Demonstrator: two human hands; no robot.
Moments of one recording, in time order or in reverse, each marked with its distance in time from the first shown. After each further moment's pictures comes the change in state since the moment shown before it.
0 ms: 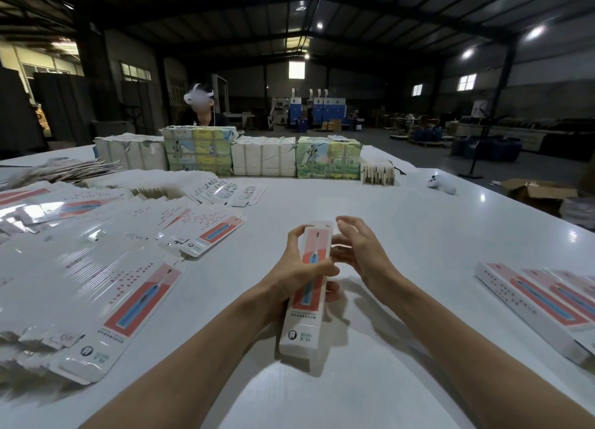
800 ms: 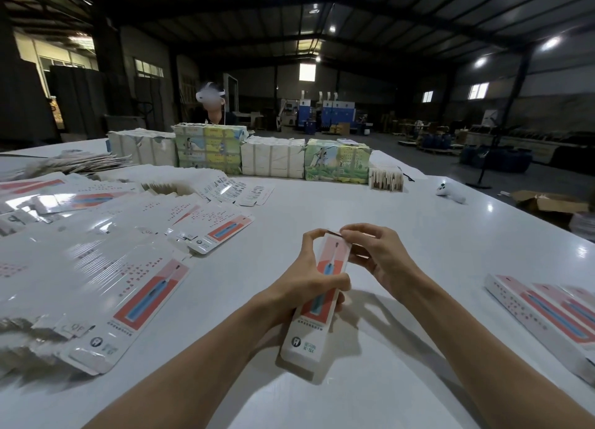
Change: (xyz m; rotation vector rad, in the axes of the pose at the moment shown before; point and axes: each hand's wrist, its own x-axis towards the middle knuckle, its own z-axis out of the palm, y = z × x) left_hand -0.040 0.024 0.013 0.195 0.022 0.106; right_hand 0.005 -0.012 -0.018 0.085 -0.007 0.040
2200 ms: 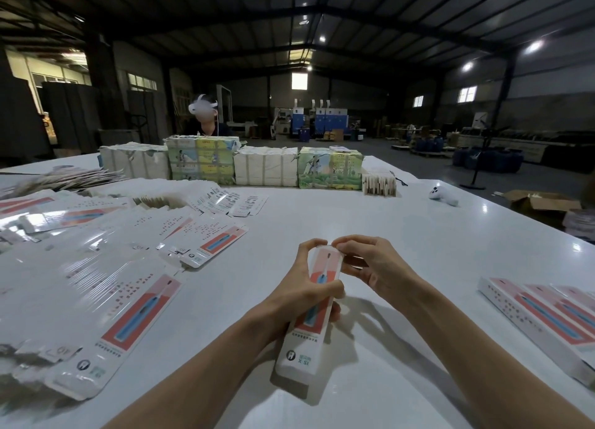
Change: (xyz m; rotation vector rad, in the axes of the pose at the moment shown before) left_hand 0.002 -0.004 0.002 -0.035 -0.007 0.038; right_hand -0.006 -0.007 0.000 0.026 -0.022 0.096
